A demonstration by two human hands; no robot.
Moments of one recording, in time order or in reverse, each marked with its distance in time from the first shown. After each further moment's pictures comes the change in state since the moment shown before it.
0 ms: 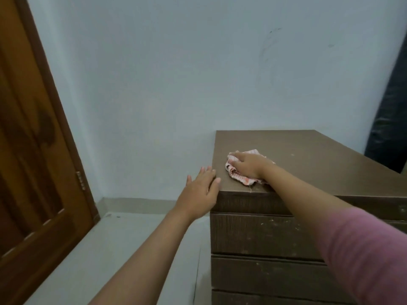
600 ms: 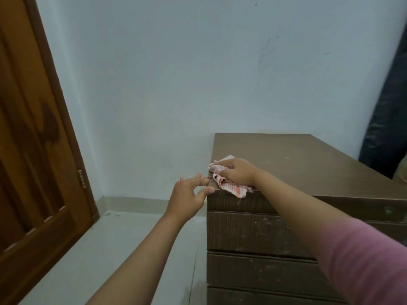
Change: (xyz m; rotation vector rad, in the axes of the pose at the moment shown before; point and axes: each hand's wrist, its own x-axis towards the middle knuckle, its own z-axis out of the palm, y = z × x) left_hand -0.018 -0.005 -0.007 -0.179 0.335 -0.012; right_hand -0.021 -0.024 0.007 0.247 -0.015 -0.236
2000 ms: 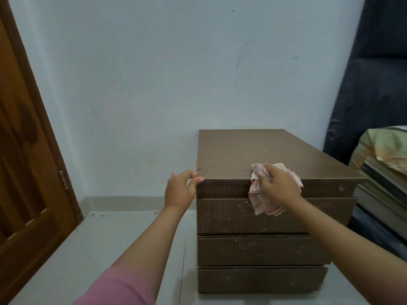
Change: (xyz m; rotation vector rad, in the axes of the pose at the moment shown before) left_hand -0.015 0.006 0.006 -0.028 0.082 -0.021; right_hand -0.147 0.026 0.000 -0.054 0.635 0.325
